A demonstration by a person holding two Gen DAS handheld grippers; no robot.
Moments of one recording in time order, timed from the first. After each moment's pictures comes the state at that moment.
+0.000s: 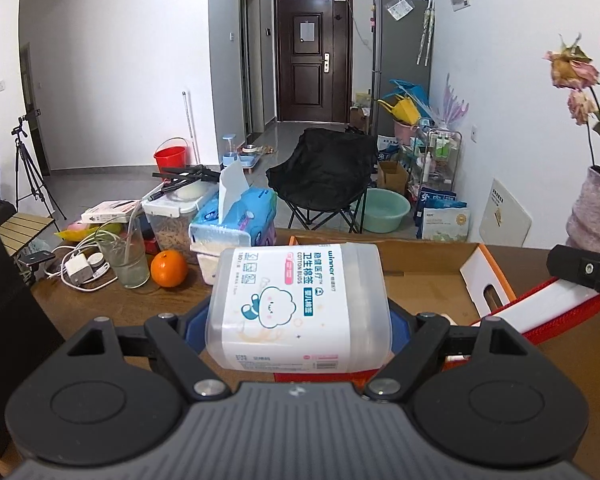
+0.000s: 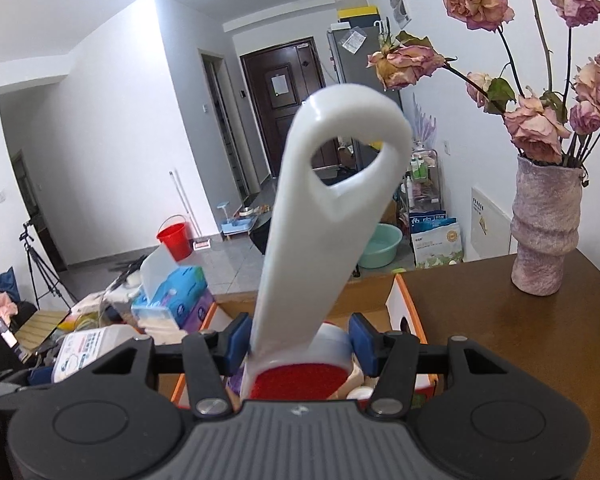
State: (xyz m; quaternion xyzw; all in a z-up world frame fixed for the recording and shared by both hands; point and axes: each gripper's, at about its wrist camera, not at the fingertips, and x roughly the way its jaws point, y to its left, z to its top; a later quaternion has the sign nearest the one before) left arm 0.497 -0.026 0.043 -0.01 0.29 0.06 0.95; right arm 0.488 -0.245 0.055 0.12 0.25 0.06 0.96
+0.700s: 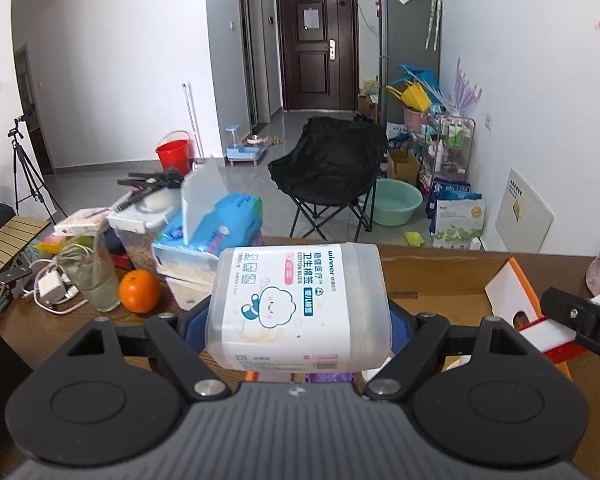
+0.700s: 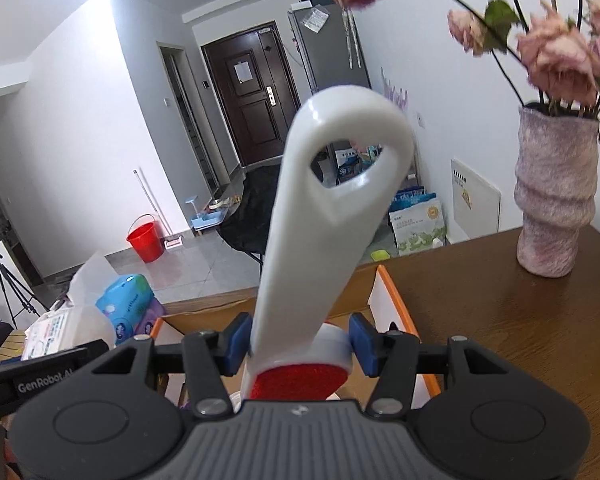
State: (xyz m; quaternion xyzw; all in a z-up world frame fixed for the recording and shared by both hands) left arm 0.596 -0.045 0.014 0.01 0.31 0.08 0.95; right arm 0.587 -0.260 -0.003 0.15 0.28 0.02 0.95
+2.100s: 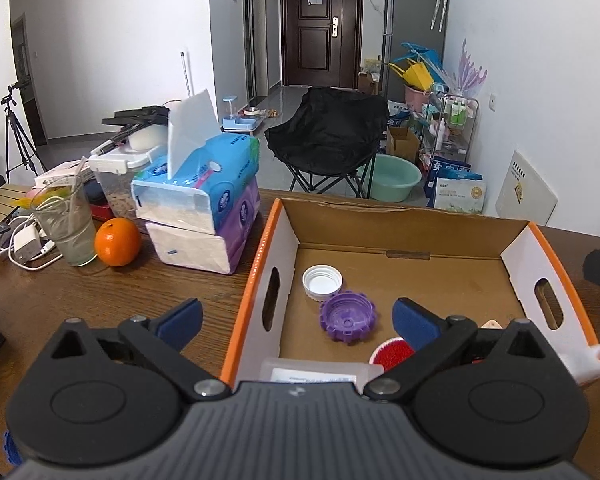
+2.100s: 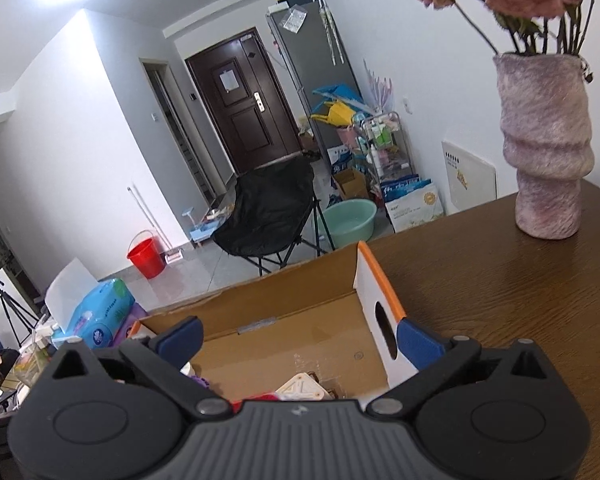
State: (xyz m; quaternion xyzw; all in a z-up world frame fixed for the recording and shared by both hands) left arm 0.603 -0.028 -0.040 -0.02 0.34 0.07 0.94; right arm 0.594 -0.287 -0.048 0.19 0.26 0.01 0.95
